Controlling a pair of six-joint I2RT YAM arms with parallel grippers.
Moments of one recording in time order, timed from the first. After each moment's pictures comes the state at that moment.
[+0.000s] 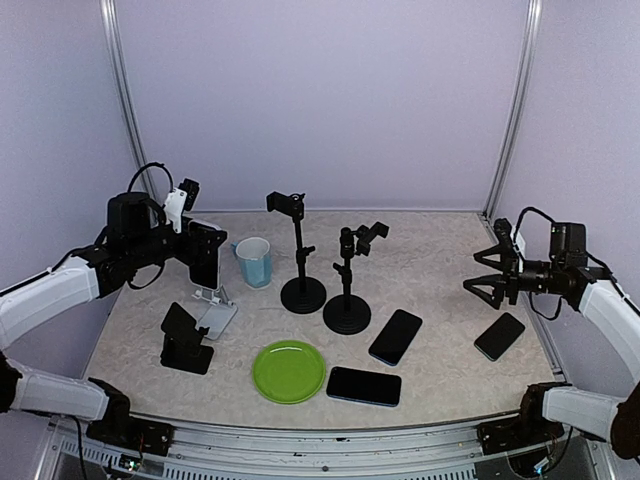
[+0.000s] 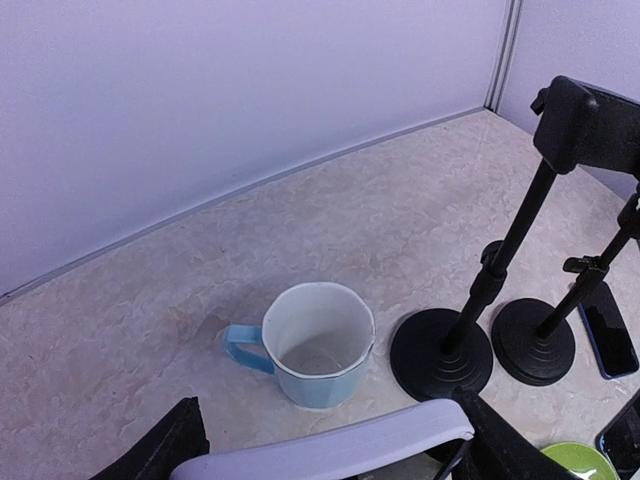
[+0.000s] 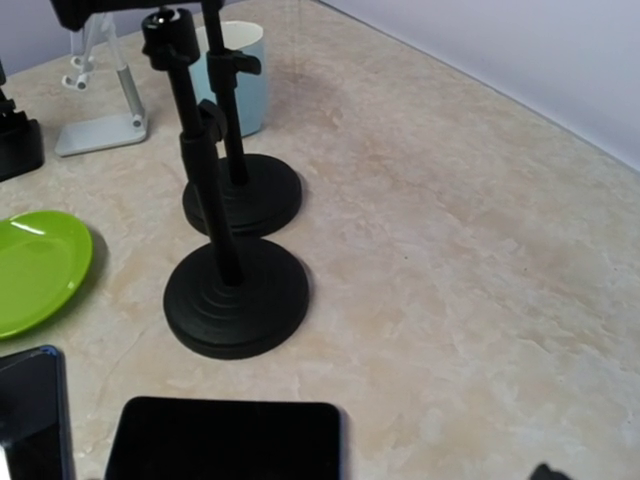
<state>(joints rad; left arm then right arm) -0.35 1.15 0.81 0.00 0.21 0.08 -0.10 0.94 0.68 -0.38 -1.01 -0.58</state>
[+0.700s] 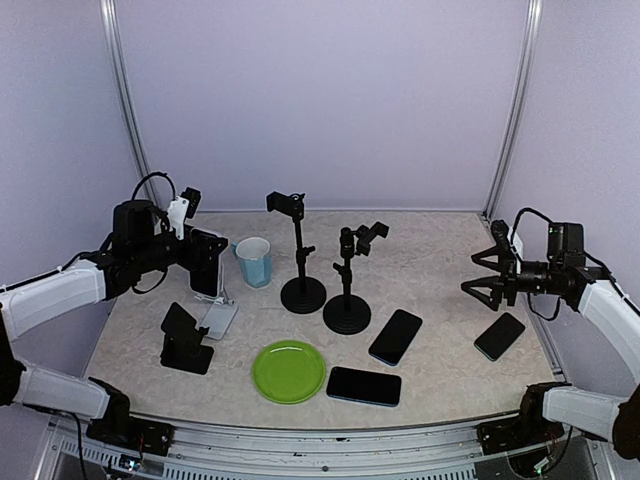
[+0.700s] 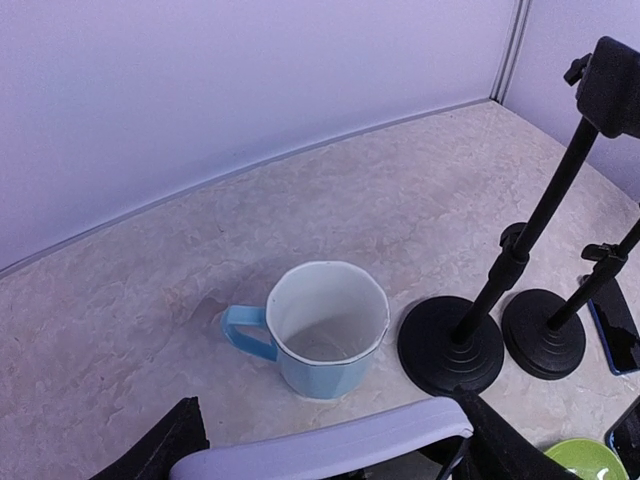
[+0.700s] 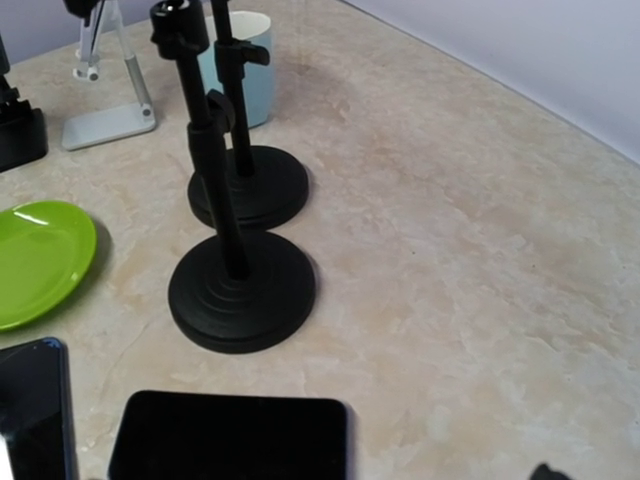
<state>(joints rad) -0.32 1.19 0.75 0.08 0.24 0.06 -0.08 0.94 0.68 -0.39 -0.99 -0.59</state>
